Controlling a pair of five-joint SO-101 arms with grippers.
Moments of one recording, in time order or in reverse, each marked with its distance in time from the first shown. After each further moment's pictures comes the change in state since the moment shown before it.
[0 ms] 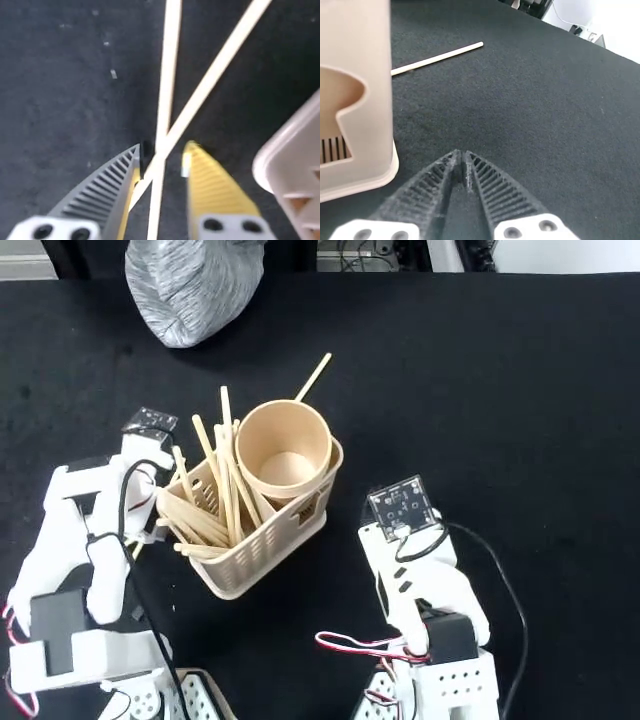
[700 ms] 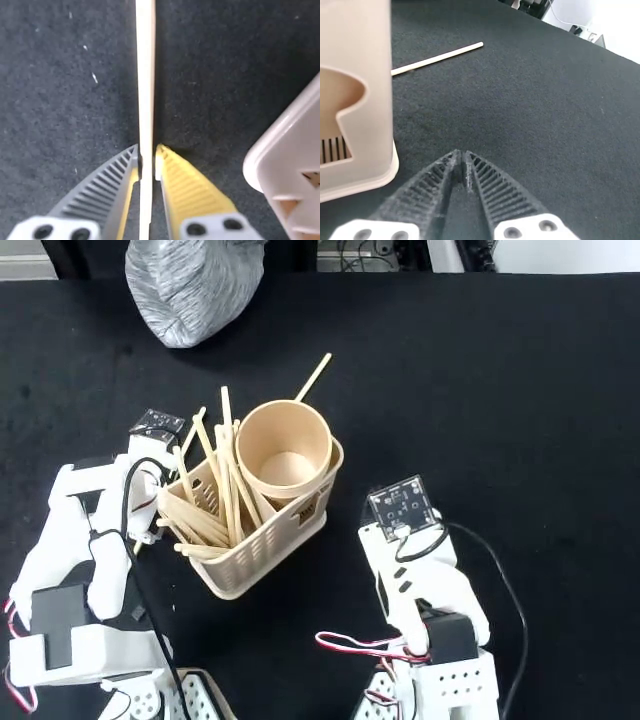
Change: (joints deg) left arm 0.7 1.6 -0.5 0.1 0.0; right arm 0.0 0.0 0.0 0.0 0.0
